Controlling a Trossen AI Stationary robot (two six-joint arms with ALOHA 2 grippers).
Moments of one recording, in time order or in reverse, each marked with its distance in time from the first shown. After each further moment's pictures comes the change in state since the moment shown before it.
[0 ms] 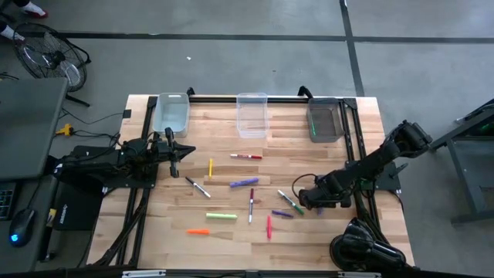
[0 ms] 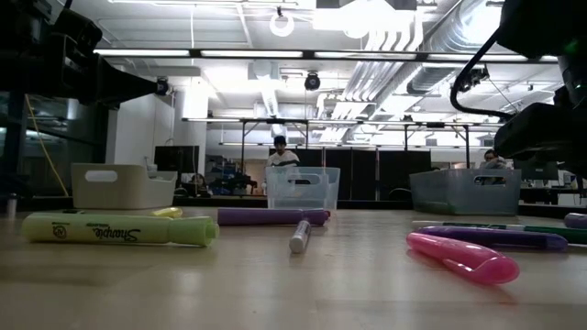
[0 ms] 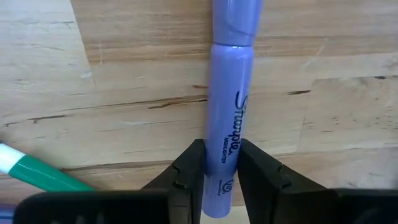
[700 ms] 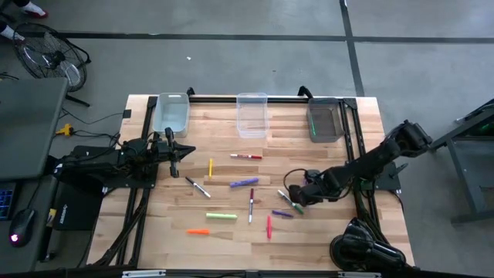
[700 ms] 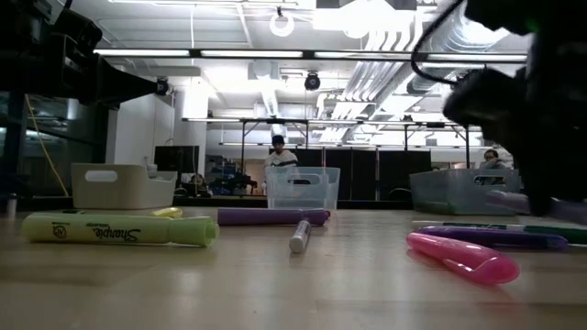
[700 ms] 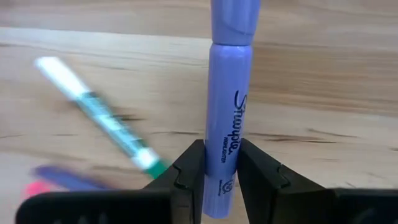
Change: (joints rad) left arm 0.000 0.000 0.000 0.000 0.000 0.000; right arm -0.065 -0.023 0.065 0.096 0.194 -0.145
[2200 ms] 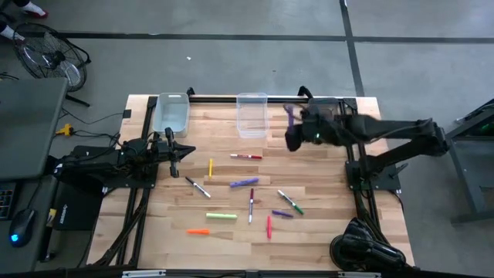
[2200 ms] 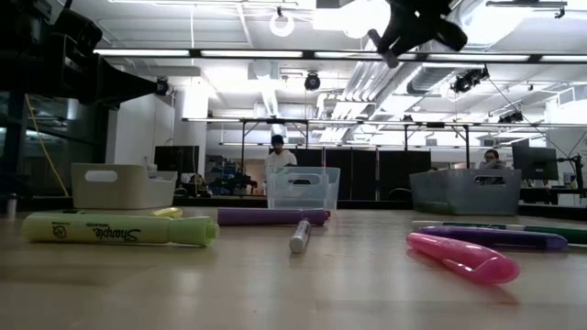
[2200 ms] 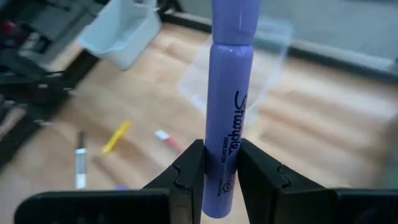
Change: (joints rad) left arm 0.000 0.000 0.000 0.000 0.000 0.000; right arm -0.452 -0.246 0.490 -0.203 0.436 -1.083
